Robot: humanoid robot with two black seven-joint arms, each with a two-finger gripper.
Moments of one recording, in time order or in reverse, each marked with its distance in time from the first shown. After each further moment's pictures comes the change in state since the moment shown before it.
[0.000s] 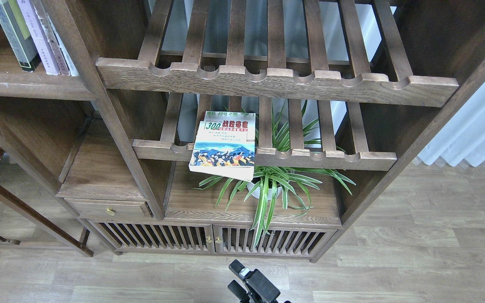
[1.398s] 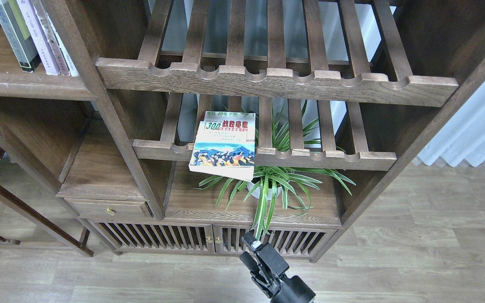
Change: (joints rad) left arm 0.905 -0.156 -0.198 -0.332 -0.146 0.000 0.005; right arm 0.141 0.000 0.004 -0.030 -0.004 0.000 0.064
